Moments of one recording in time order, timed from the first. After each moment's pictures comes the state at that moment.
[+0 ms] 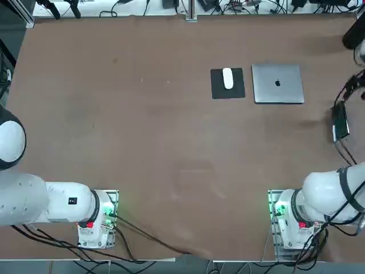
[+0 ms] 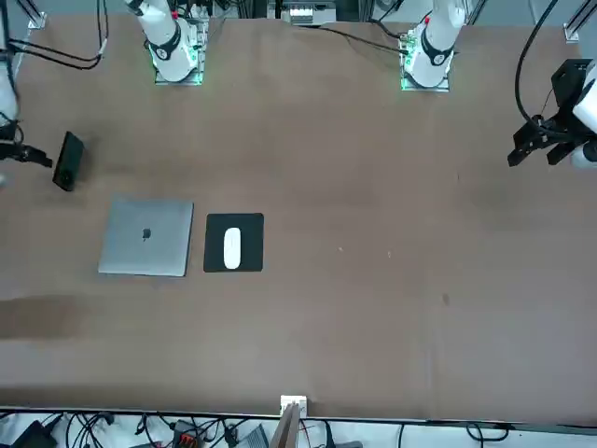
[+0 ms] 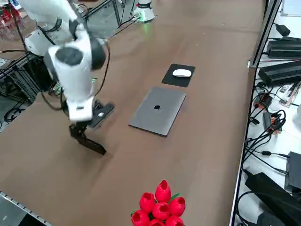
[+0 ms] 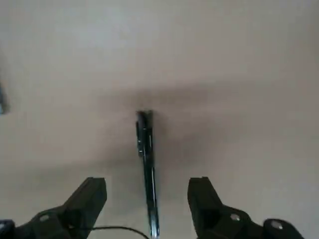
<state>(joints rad) -0.30 0.21 -0.35 -2.18 -0.14 2.29 -0.42</state>
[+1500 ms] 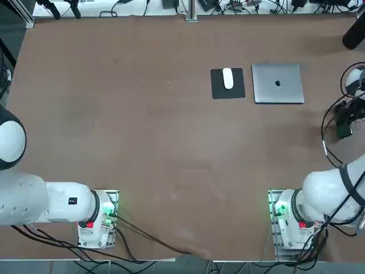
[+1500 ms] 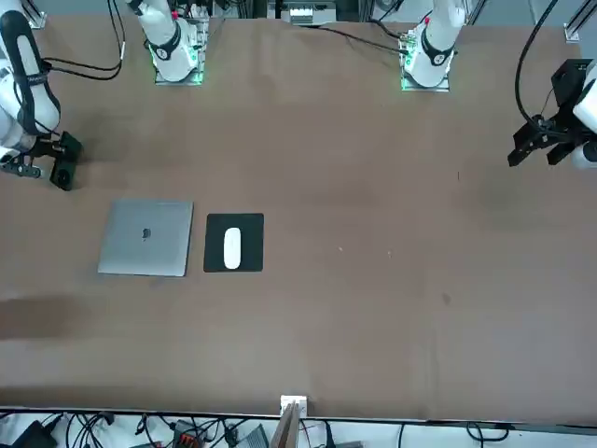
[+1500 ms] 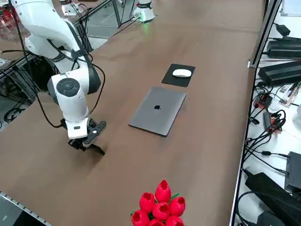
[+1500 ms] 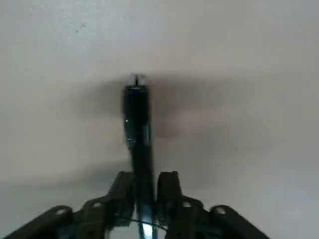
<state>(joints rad) -0.32 0.32 -0.39 -2.29 -0.14 2.47 -0.47</state>
